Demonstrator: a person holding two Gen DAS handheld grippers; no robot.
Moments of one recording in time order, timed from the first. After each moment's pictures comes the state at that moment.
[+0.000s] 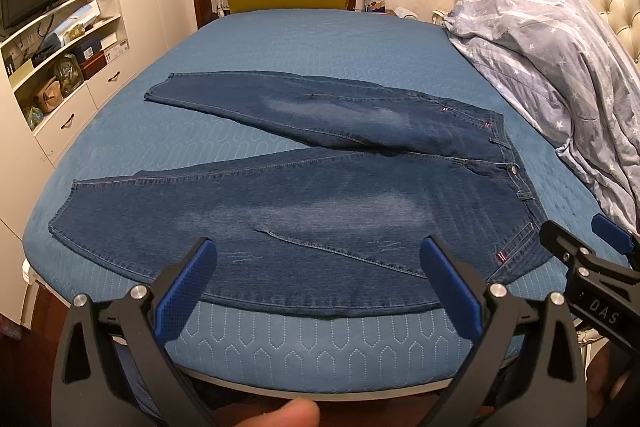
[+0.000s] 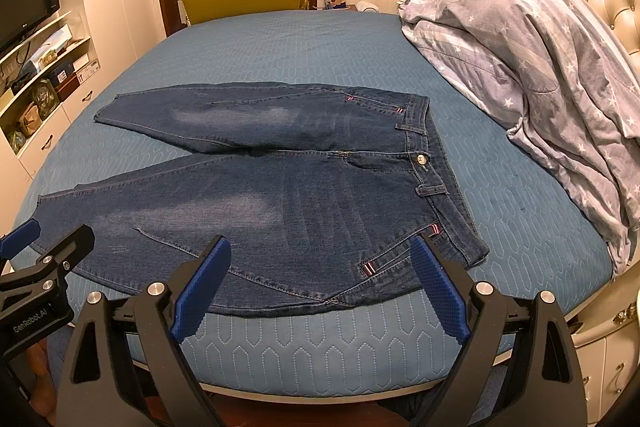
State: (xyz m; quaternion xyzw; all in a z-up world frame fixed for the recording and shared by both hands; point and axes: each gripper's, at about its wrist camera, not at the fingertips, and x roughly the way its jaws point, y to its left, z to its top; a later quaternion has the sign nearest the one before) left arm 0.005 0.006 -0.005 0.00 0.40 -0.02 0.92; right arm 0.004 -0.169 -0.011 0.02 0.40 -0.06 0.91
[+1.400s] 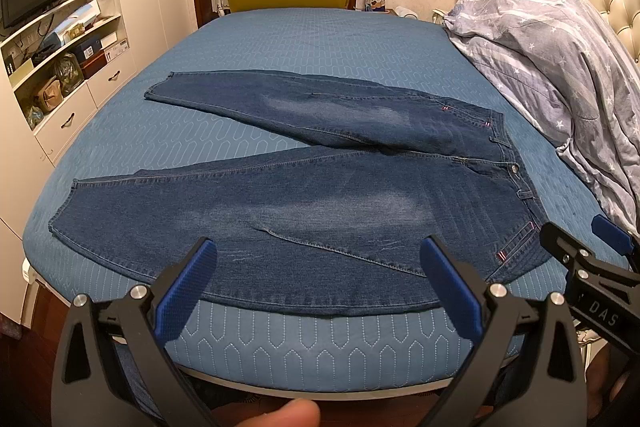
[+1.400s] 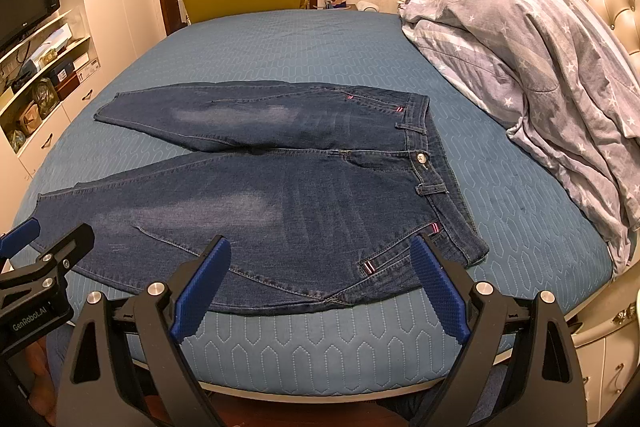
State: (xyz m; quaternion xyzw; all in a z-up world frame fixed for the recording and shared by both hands) left arm 0.002 0.005 -0.005 0.00 0.40 -0.02 0.92; right arm 0.003 -0.168 -0.011 0.02 0.40 -0.06 0.91
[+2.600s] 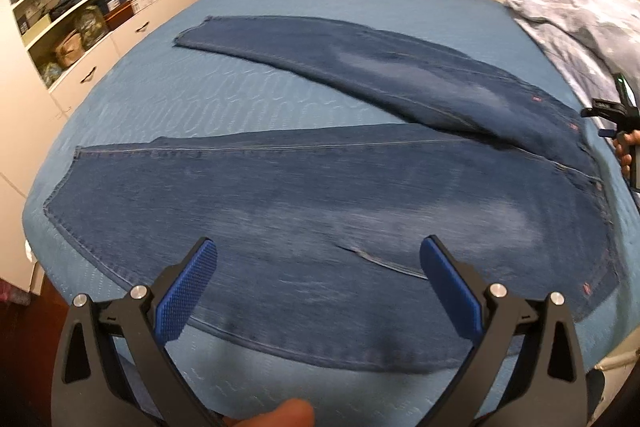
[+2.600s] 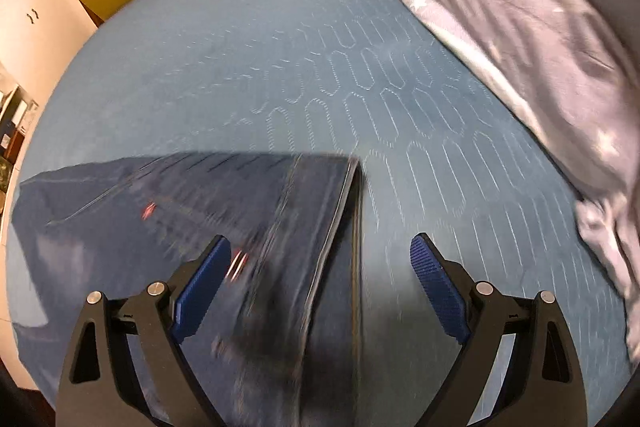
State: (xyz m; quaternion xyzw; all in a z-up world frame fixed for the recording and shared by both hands) left arm 0.110 0.100 -0.080 -0.02 0.47 0.06 0.88; right arm 0.373 -0.443 -0.136 0.12 0.53 -0.07 0.84
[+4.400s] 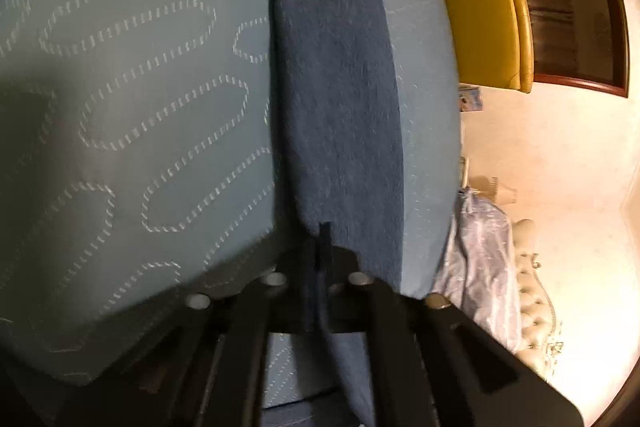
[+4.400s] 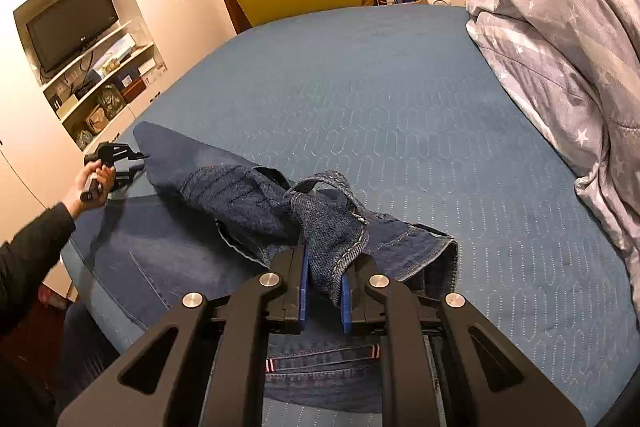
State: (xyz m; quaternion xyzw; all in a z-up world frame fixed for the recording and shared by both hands) left arm 0.373 0.334 -0.209 -0.58 0.46 -0.02 0.68; right arm 0.127 -0.339 -0.021 0.06 0.41 0.12 0.90
